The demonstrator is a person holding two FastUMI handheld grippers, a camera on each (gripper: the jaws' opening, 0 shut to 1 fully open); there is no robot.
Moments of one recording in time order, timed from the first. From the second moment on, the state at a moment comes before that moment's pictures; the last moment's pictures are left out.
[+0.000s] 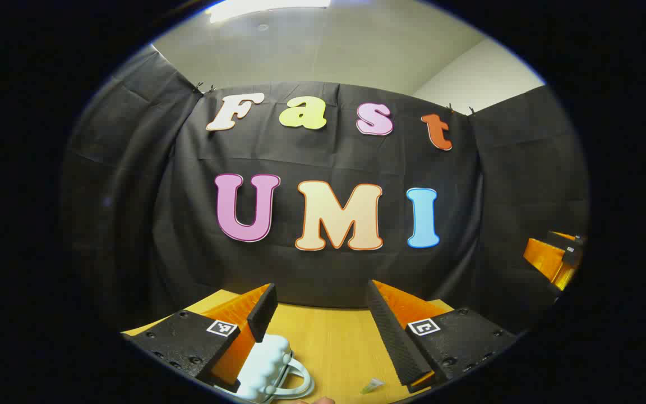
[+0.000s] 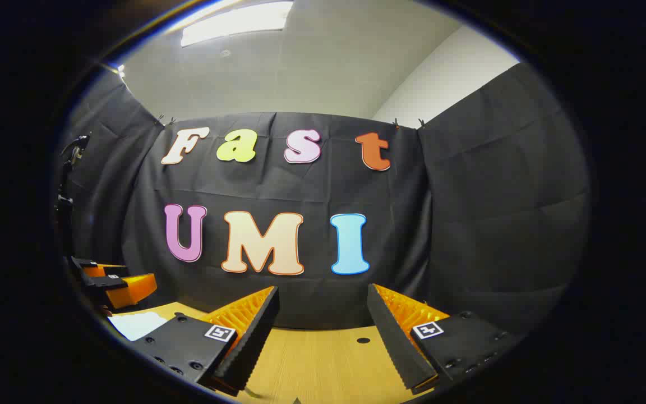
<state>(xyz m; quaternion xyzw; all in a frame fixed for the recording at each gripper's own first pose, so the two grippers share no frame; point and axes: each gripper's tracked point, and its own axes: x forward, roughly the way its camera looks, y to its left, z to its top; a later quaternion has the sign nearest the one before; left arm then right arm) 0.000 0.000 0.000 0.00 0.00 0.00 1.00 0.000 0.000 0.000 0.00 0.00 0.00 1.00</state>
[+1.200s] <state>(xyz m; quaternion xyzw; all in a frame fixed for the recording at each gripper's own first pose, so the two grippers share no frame) 0.004 0.003 -0.301 0.05 0.38 -0.05 0.92 0.015 -0.003 -0.065 -0.04 0.07 0.00 1.00</state>
